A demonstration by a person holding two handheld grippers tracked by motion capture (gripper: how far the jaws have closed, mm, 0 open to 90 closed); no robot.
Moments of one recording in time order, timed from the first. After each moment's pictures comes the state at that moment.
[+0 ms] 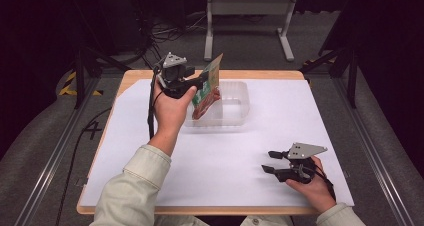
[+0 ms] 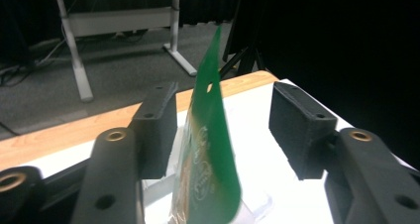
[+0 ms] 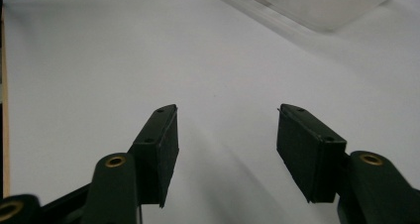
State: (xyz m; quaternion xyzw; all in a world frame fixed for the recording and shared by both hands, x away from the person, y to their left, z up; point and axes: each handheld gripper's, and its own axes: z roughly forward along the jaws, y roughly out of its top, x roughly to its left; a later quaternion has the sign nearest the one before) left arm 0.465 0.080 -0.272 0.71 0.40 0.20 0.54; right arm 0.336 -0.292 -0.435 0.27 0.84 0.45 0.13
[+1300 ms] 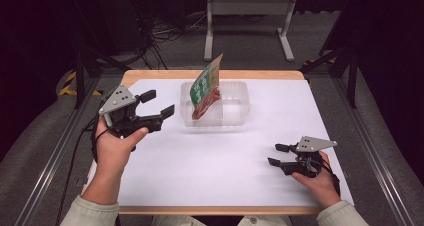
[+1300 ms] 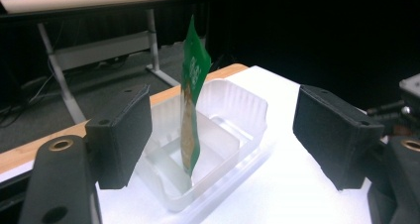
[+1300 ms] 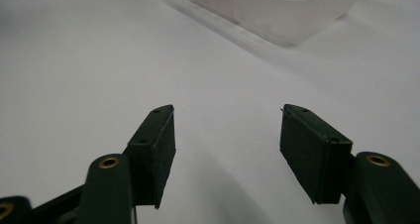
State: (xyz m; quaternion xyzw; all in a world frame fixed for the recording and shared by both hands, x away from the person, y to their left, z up) left arm 0.368 0.181 -0.284 0.72 0.32 0.21 0.58; right arm 0.346 -0.310 -0.426 0.29 0.82 0.47 0.14
